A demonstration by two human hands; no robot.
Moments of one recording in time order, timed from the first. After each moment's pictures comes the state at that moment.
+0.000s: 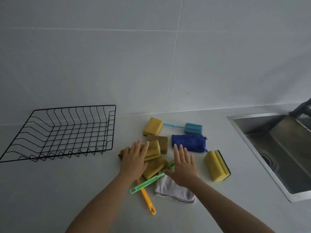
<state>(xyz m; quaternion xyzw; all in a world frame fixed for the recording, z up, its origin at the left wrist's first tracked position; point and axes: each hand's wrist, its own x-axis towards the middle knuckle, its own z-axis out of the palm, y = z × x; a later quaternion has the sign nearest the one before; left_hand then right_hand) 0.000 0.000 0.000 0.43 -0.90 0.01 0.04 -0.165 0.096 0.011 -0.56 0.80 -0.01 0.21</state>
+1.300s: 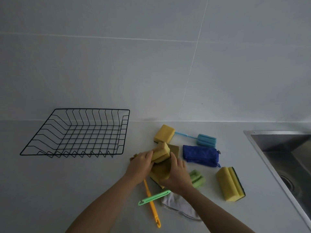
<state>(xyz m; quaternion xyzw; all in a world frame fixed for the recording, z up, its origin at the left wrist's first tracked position) 0.001 -0.010 0.016 0.47 -0.87 -0.12 0.03 -0.132 0.066 0.027 -0.59 0.76 -0.12 0.25</state>
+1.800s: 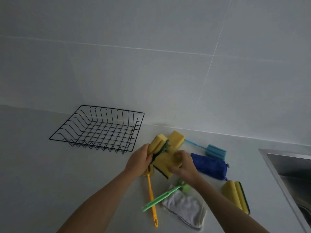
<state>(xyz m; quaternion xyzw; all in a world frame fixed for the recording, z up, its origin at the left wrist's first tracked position) 0.017 0.004 0.053 0.57 -0.76 -0.23 0.21 -0.162 0.052 0.050 -0.59 0.66 -0.29 0.37</state>
